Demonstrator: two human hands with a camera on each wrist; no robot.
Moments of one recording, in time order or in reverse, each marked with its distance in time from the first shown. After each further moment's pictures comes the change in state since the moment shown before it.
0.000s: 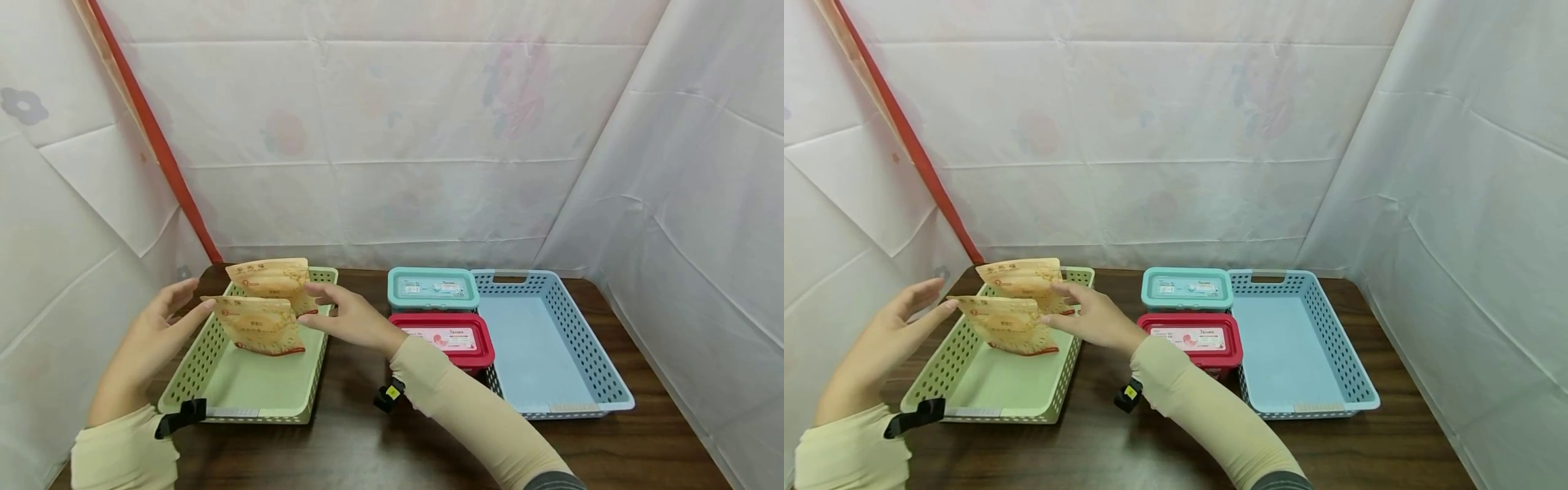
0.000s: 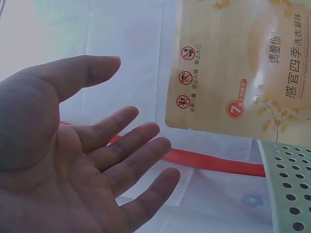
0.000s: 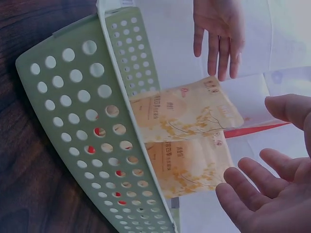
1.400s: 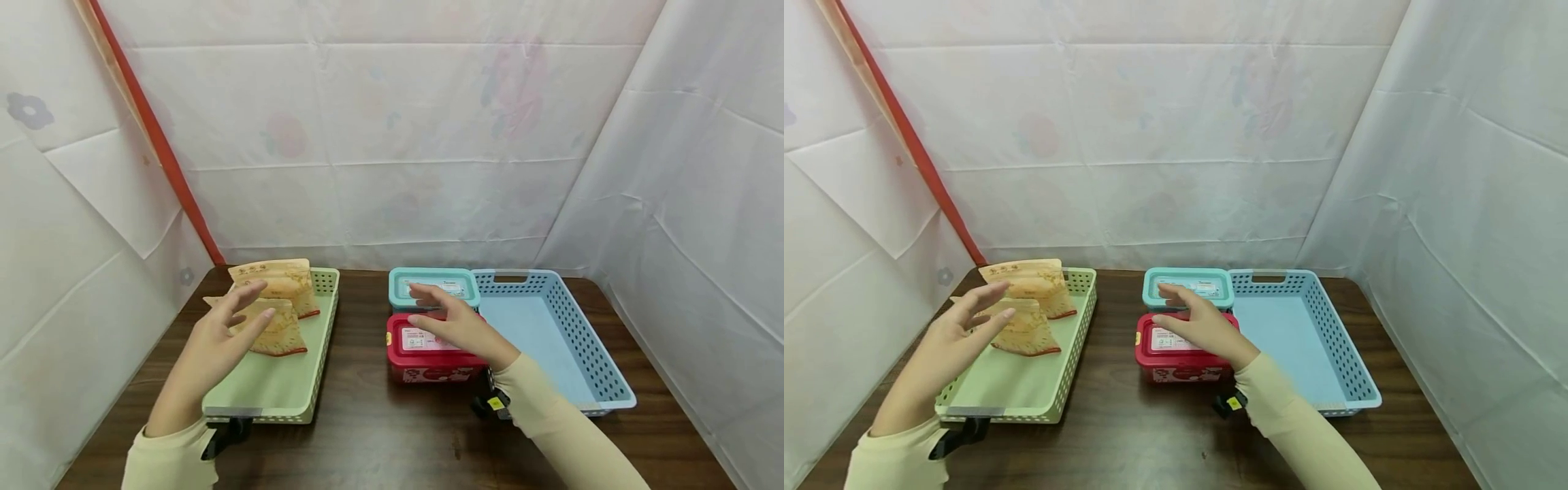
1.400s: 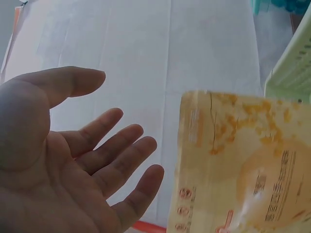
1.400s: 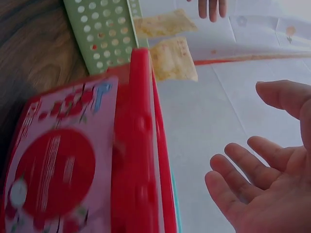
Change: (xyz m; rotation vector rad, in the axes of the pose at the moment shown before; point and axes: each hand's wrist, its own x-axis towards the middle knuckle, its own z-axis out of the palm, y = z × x) left_hand -0.013 0.058 0.058 0.015 0.008 0.223; right_hand -0.108 0.040 -0.100 -0.043 0.136 0.143
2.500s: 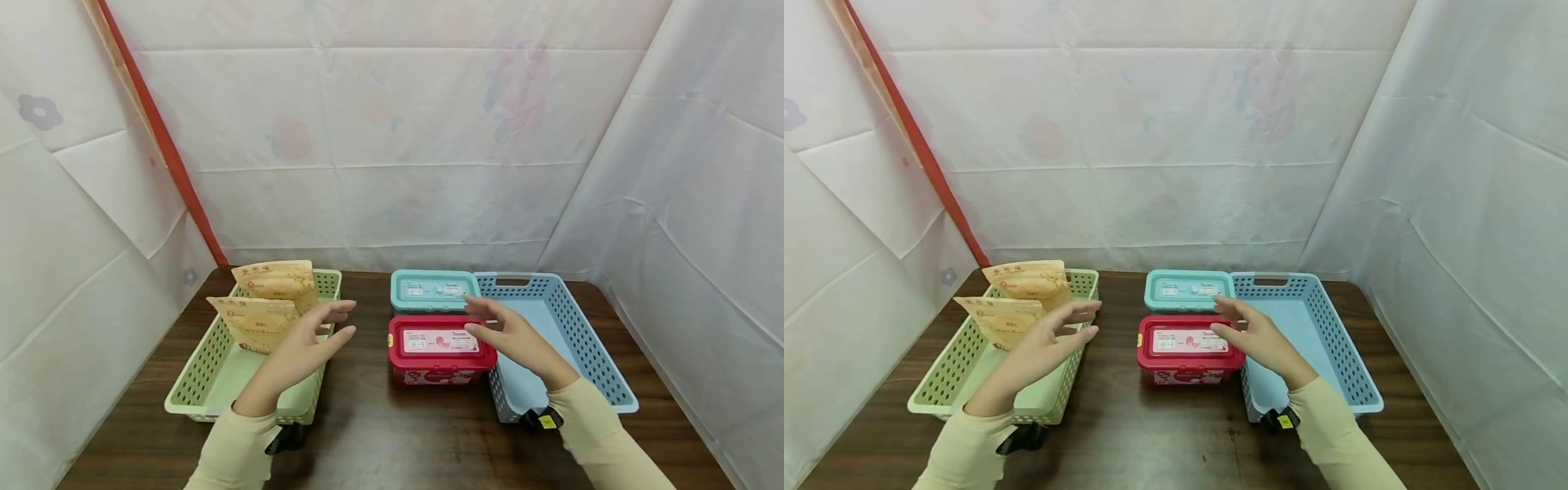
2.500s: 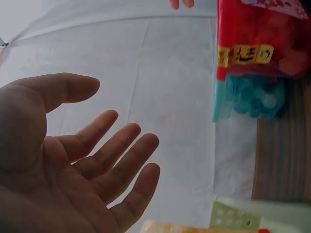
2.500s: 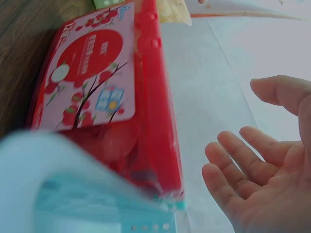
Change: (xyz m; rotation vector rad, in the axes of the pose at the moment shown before) left_hand 0.019 0.027 0.081 -0.165 -0.198 0.065; right_hand -0.048 0.039 -0.049 -0.085 0.101 0.036
